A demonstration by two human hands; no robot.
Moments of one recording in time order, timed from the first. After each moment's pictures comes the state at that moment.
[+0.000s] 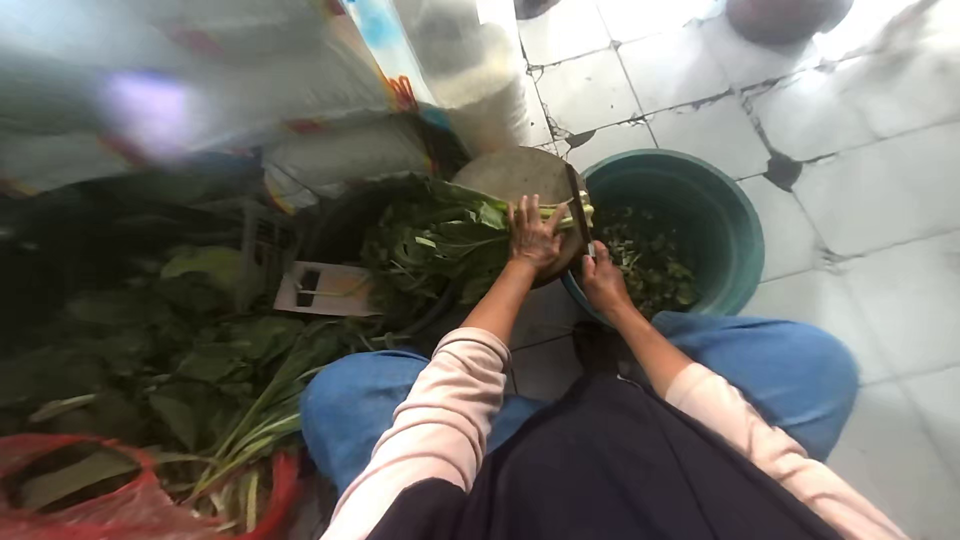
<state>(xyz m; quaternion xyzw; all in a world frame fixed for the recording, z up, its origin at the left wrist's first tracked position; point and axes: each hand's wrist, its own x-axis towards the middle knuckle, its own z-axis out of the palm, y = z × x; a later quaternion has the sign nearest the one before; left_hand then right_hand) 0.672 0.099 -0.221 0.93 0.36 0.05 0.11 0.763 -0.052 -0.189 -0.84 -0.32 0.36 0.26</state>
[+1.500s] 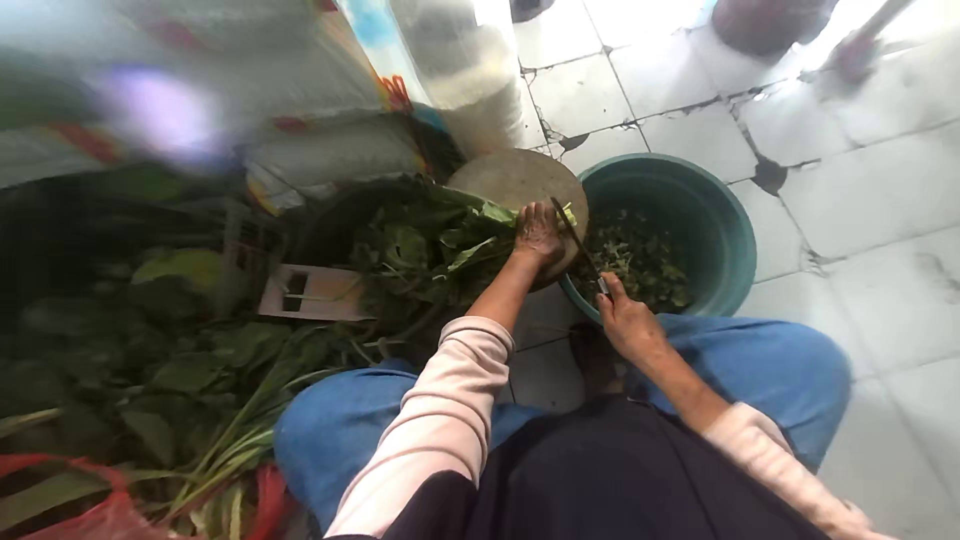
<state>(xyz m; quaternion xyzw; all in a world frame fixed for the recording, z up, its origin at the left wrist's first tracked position) 0.692 0.104 -0.200 0.91 0.37 -0.03 0.16 0.750 -0.111 -0.135 -0.85 -0.40 0.34 0.10</state>
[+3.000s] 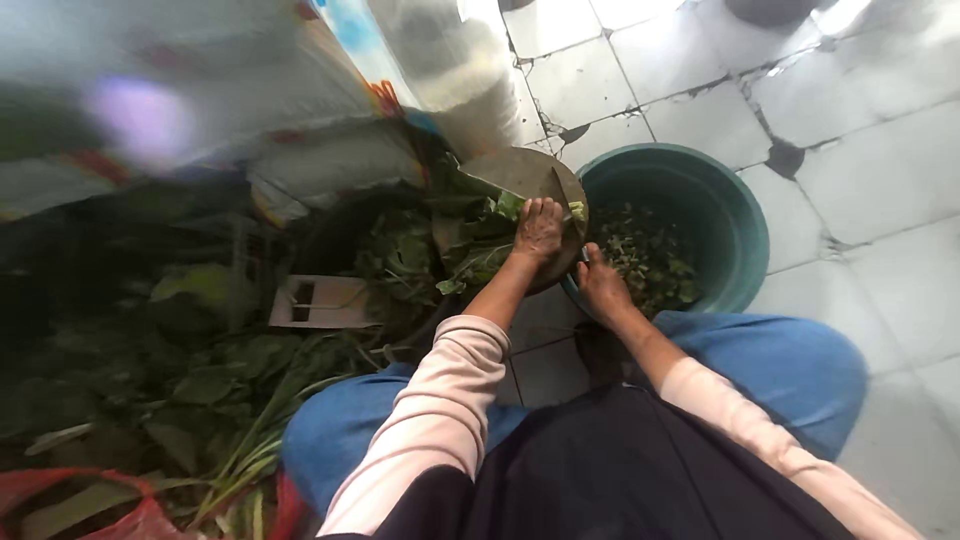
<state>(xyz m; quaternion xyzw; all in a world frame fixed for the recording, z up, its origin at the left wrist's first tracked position) 0.696 0.116 -0.221 0.96 0.29 0.01 0.07 0.761 -0.043 -0.182 -0.85 -0.37 0.35 0.16</state>
